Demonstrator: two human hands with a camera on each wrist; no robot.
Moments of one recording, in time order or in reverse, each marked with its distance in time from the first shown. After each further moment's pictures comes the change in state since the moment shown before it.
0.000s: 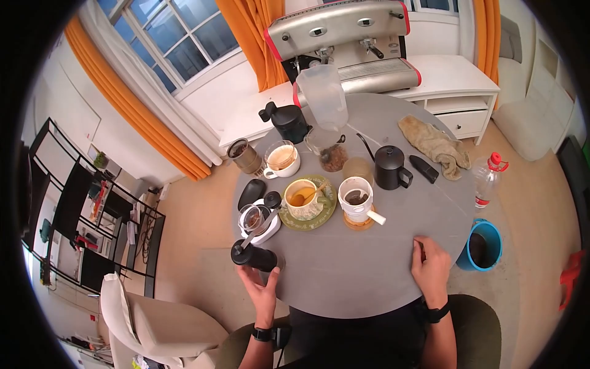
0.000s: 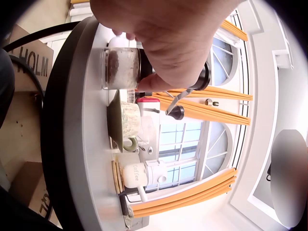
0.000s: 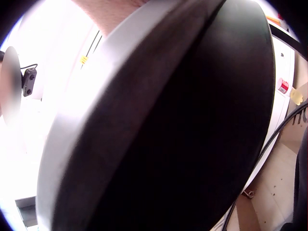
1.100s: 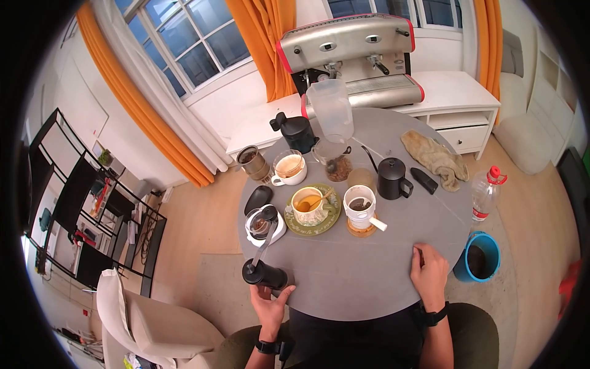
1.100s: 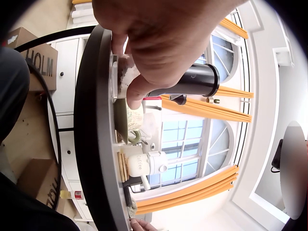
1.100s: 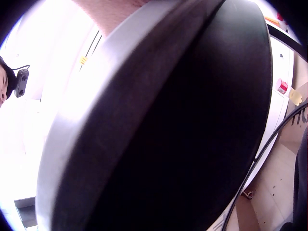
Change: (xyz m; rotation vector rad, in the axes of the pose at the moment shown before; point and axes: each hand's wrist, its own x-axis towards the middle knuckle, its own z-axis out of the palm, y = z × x) left_hand -0.031 0.017 -0.005 -0.068 -0.042 -0.115; right_hand -0.001 0.000 -0.003 -0.013 0.003 -0.032
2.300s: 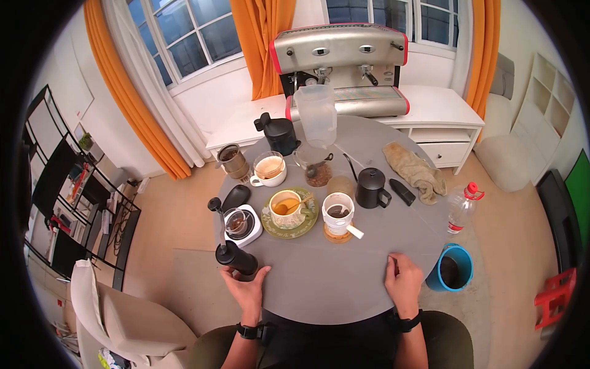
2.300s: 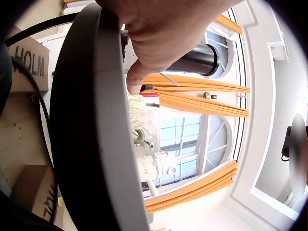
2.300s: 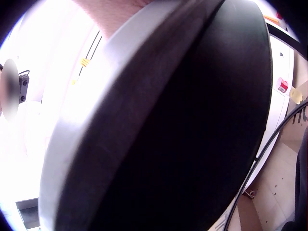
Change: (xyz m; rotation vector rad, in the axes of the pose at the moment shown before) left_hand 0.036 -0.021 0.028 0.341 0.321 0.058; right_hand -0.001 0.002 0.002 0.019 0.016 -0.014
